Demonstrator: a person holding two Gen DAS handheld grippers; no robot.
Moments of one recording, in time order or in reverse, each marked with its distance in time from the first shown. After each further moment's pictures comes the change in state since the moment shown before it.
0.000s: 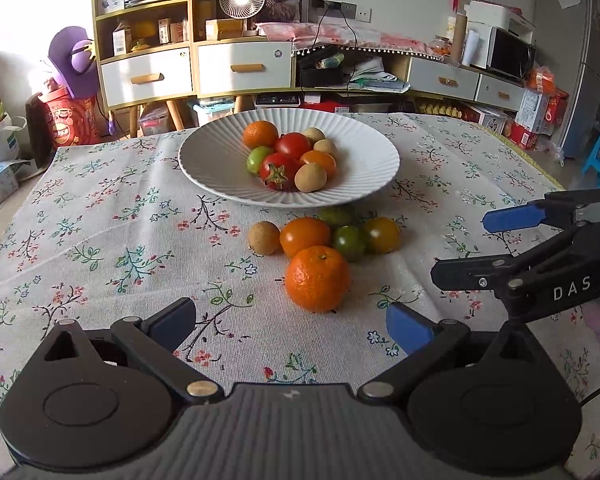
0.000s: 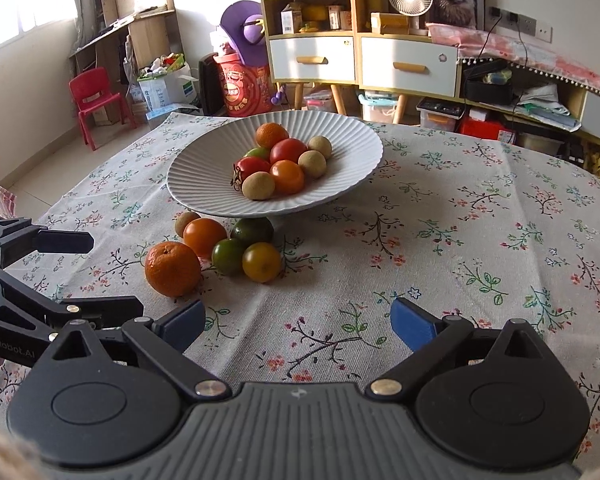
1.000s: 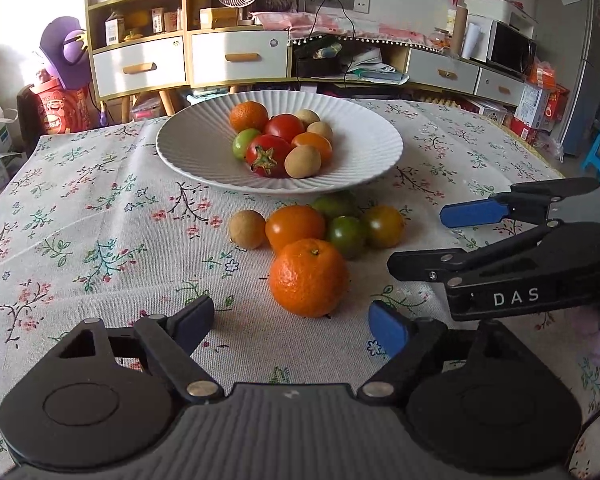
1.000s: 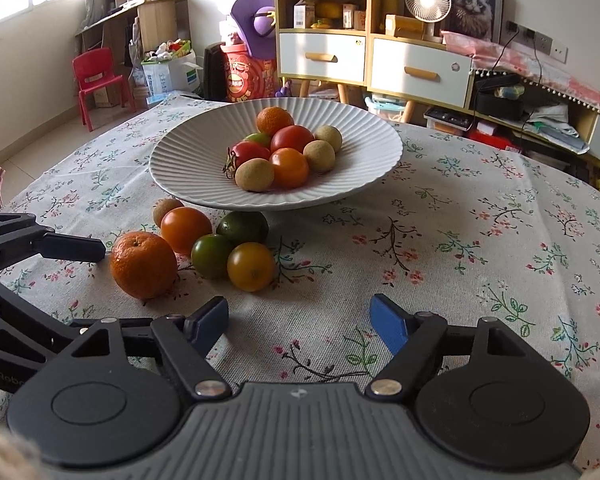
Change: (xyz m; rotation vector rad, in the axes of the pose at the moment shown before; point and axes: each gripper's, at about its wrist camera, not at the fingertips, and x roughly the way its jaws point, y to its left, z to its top) left arm 0.020 -0.006 0.003 -0.017 0.021 -0.016; right arm 0.025 0.006 0.004 -0.080 -0.002 -0.017
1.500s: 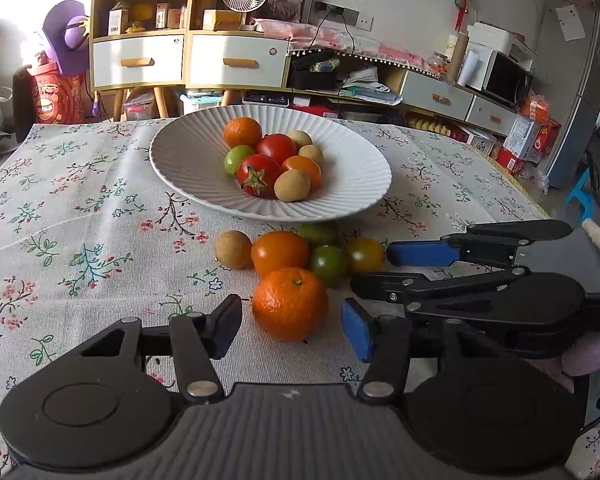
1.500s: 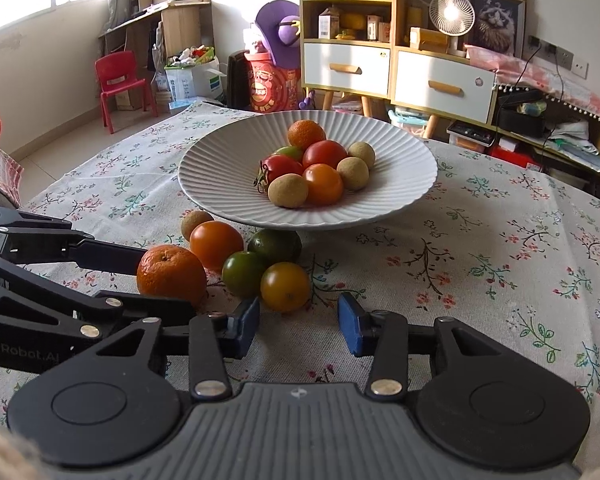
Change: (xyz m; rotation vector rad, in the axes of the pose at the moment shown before) left arm -0.002 0.006 0.011 -0.088 -0.024 -0.067; right arm 0.003 0.008 0.005 -0.029 -0.030 0.050
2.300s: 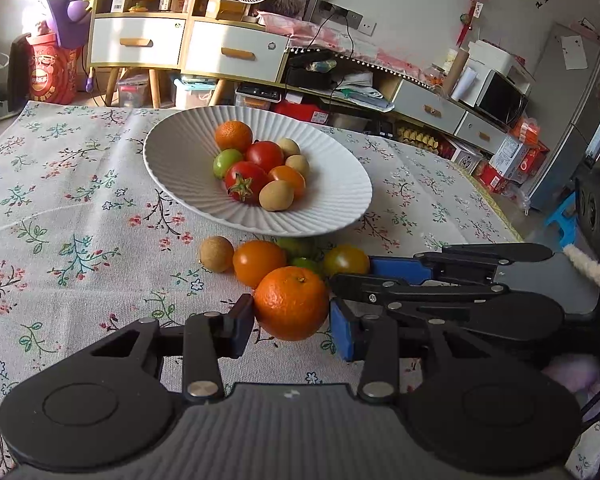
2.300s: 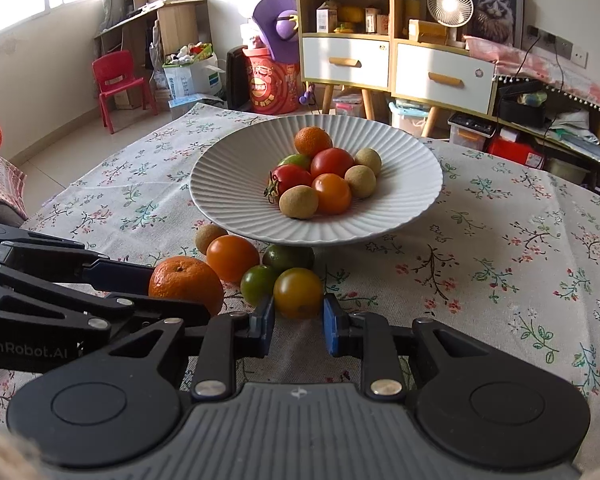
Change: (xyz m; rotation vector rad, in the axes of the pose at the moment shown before) left arm -0.014 0.004 0.013 -0.088 0.022 -0.086; right arm -0.008 0.004 0.014 0.036 0.034 0.014
